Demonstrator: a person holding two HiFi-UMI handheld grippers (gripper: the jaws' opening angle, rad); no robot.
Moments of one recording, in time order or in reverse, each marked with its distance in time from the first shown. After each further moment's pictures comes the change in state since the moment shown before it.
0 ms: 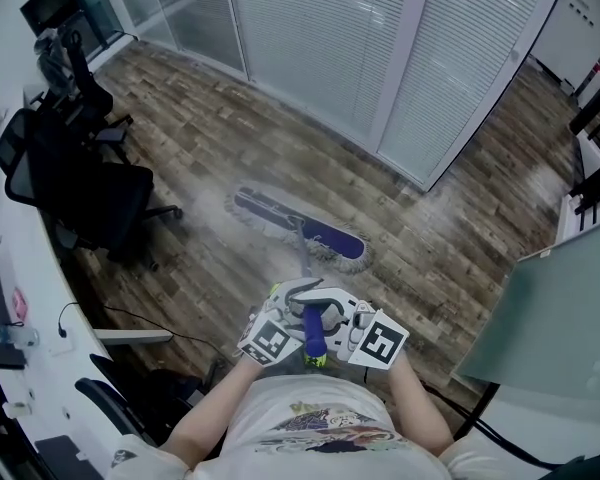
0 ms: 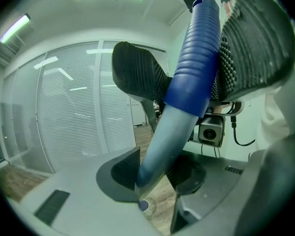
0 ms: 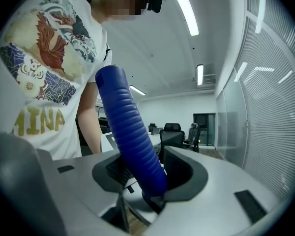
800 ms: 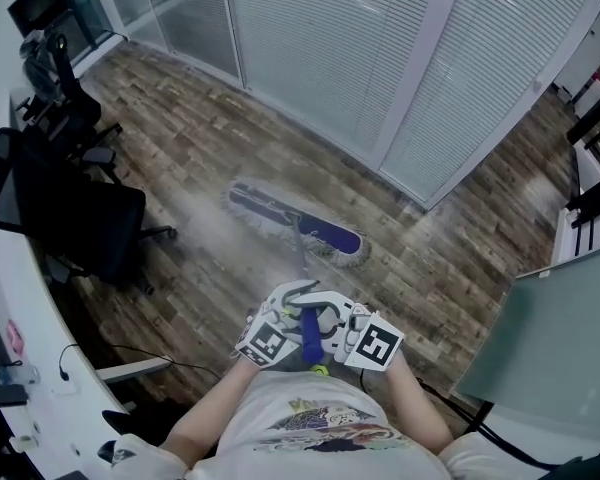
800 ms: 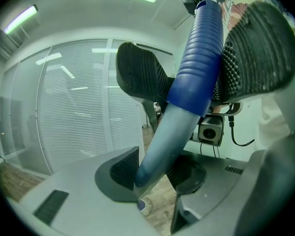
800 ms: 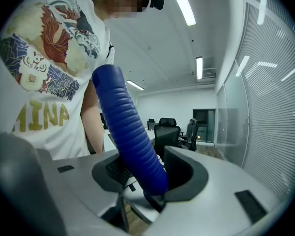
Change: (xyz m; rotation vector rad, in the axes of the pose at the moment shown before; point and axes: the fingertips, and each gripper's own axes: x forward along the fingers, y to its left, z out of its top) left arm 0.021 0.170 -0.023 -0.026 -0.033 -0.014; right arm 0.084 -0.150 -0.013 0.007 0.045 0.008
